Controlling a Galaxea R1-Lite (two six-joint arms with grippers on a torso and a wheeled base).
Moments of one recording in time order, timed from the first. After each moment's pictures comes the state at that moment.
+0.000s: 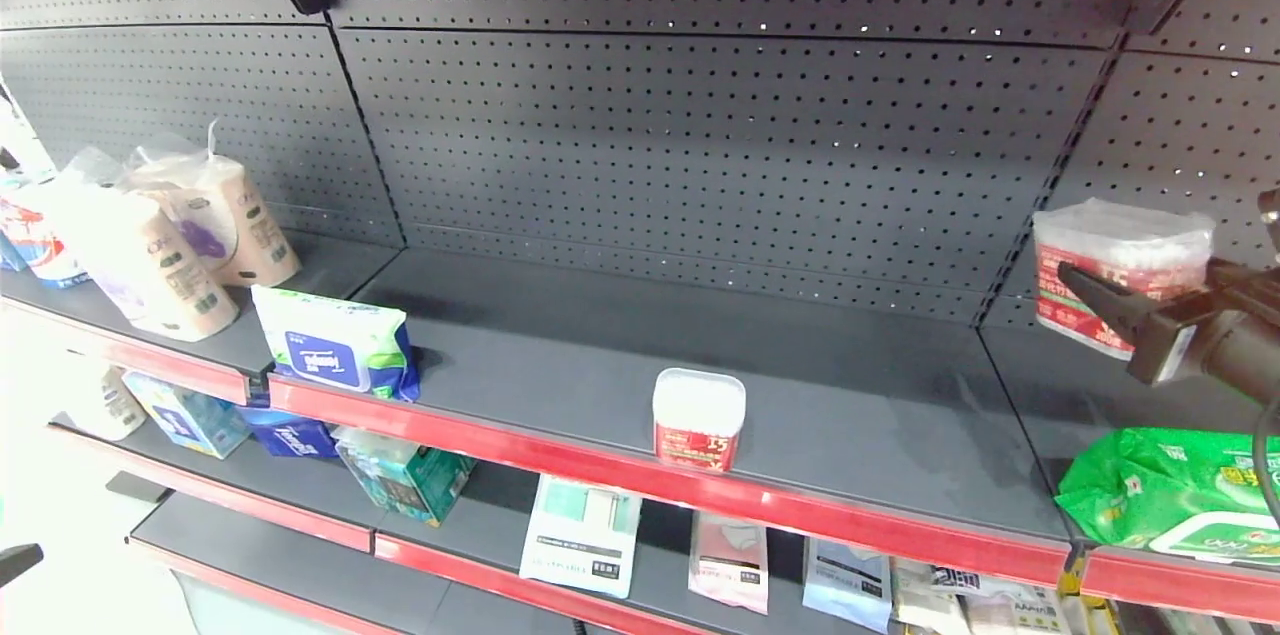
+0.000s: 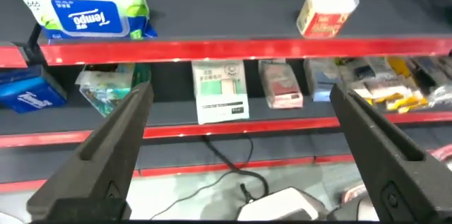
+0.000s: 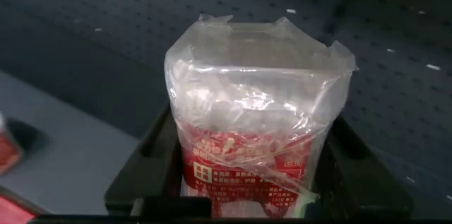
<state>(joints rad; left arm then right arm) -0.08 0.53 -0.46 0.24 -0.30 0.02 0.06 1.32 -0.42 -0.90 0.11 -0.25</state>
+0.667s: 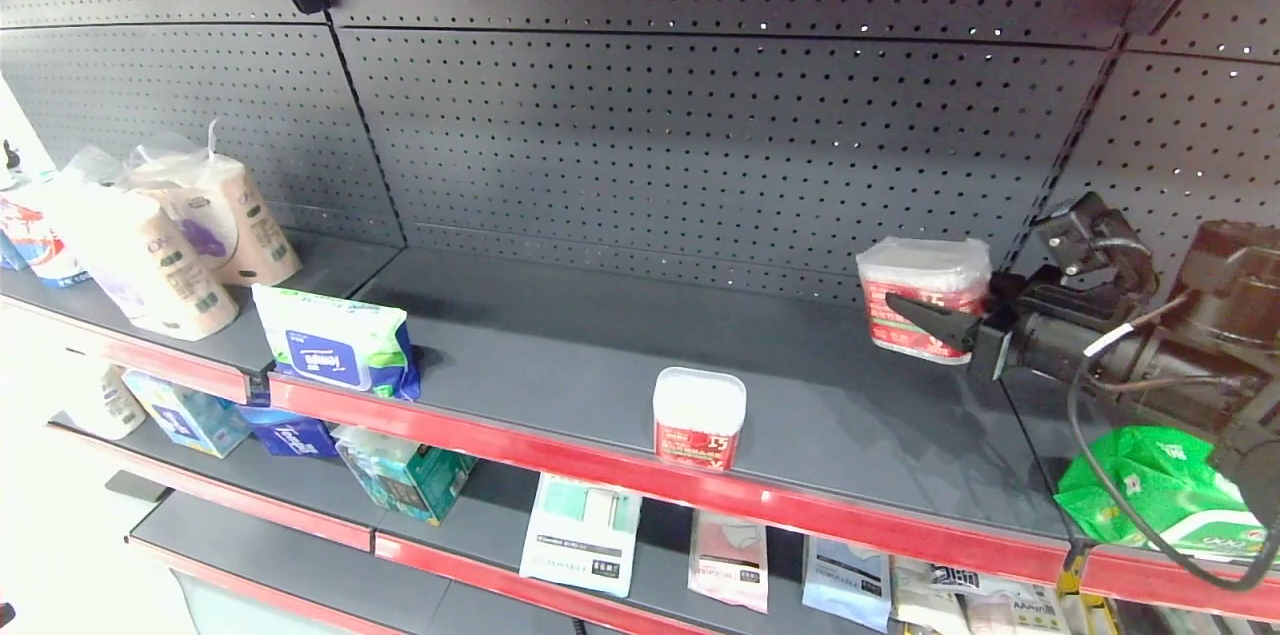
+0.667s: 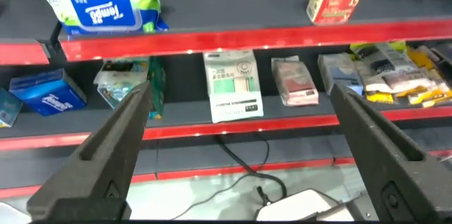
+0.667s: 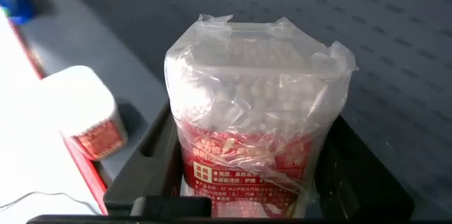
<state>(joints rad) -0.08 0.38 -0.37 0.26 -0.26 0.06 0.11 1.71 -0.54 -1.05 0.49 -0.22</state>
